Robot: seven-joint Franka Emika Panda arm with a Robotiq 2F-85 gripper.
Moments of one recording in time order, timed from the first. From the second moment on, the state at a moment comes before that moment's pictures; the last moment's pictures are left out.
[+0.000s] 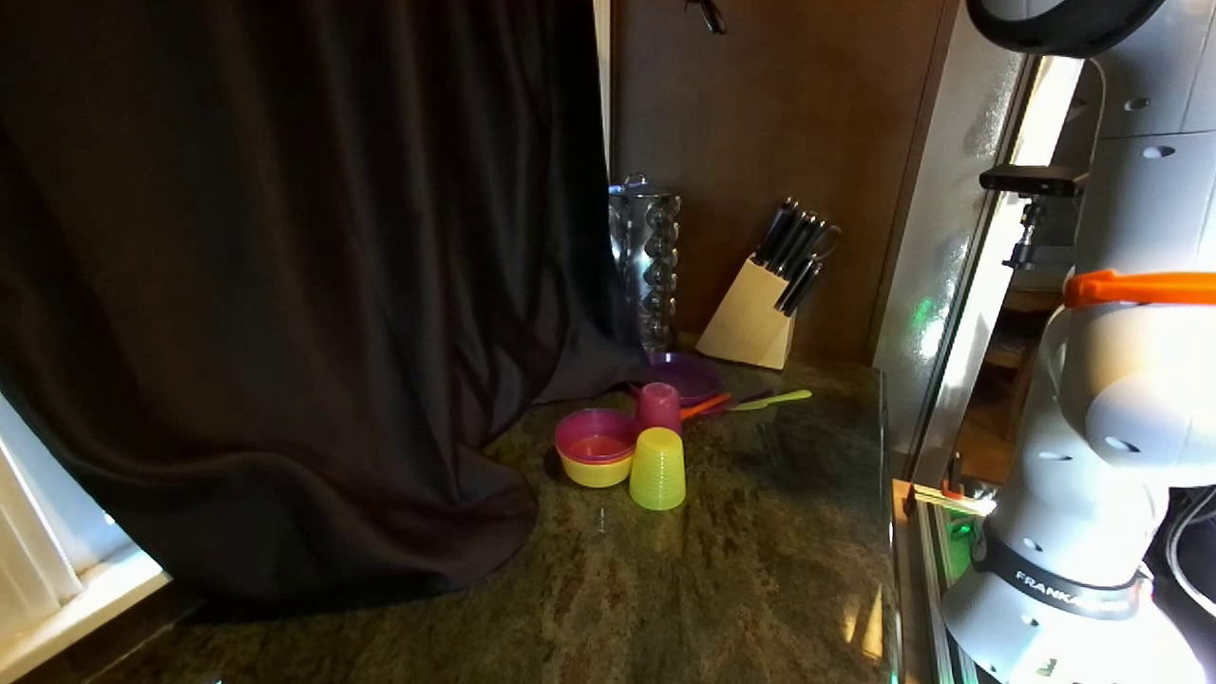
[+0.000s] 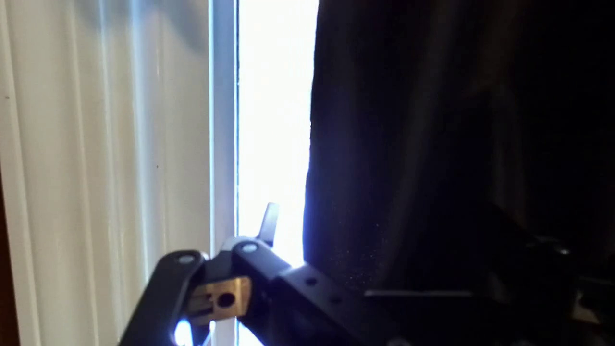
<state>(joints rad) -0.12 0.10 -0.40 -1.29 1.06 2.52 -1.06</state>
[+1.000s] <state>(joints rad) -0.15 0.15 -0.37 -1.21 1.16 2.43 -1.11</state>
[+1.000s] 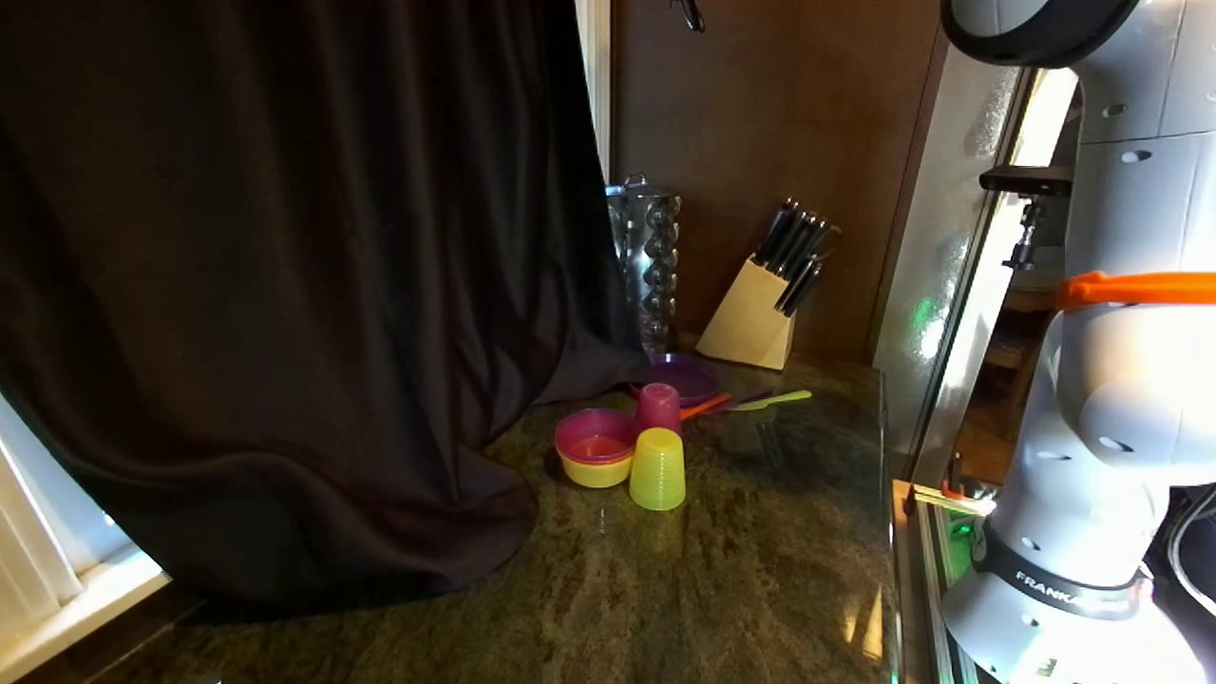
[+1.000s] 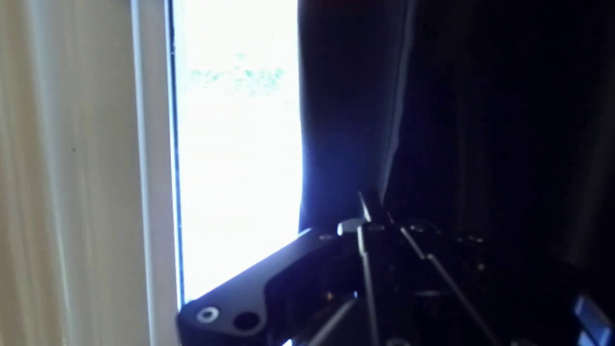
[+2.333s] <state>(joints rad) 0.04 -0.17 -0.15 -1.55 1.16 2.33 -1.33</state>
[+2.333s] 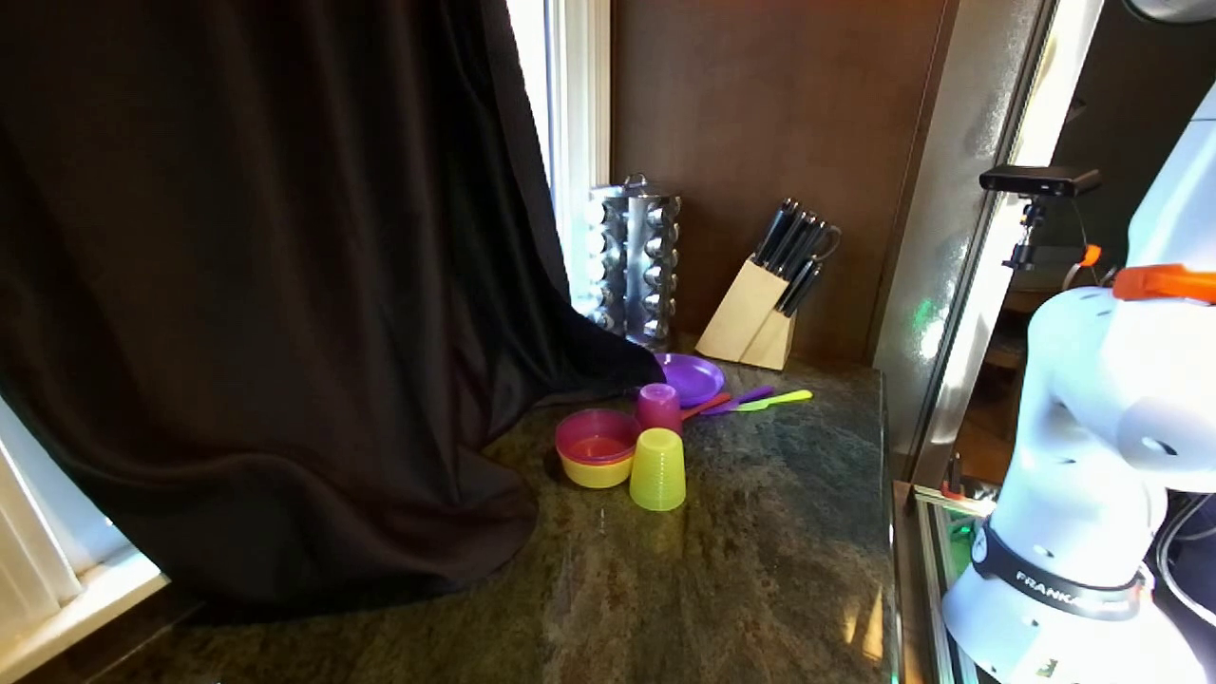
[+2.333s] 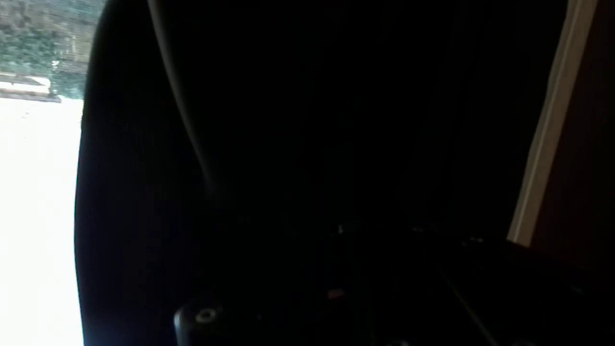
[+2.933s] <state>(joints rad) 0.04 -0.22 -0.11 -1.60 1.19 2.28 -1.33</state>
